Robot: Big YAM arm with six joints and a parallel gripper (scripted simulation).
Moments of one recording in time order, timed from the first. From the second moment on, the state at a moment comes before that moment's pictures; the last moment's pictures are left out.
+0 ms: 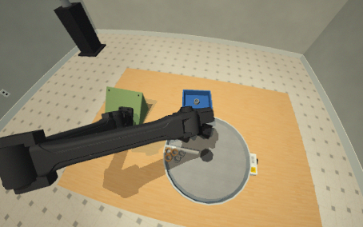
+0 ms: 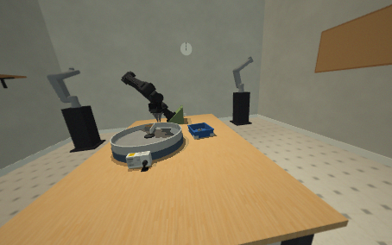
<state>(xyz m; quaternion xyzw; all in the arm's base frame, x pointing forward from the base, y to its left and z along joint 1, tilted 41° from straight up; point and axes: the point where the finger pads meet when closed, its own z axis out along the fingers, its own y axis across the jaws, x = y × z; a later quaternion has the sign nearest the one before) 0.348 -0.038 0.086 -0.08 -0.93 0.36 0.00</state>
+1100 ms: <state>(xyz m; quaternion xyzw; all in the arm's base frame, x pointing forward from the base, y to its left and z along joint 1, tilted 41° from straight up) 0.331 -0.117 0.161 -0.03 -0.94 0.35 0.02</state>
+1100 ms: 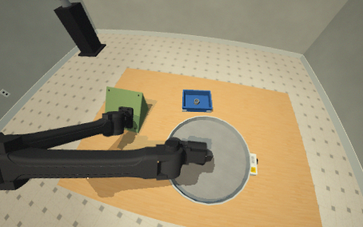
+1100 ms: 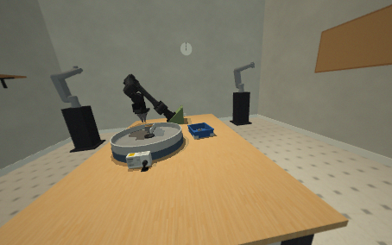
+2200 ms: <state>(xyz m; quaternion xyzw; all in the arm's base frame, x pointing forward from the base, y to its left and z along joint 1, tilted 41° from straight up) 0.331 -0.117 0.161 -0.03 -0.94 0.35 0.02</state>
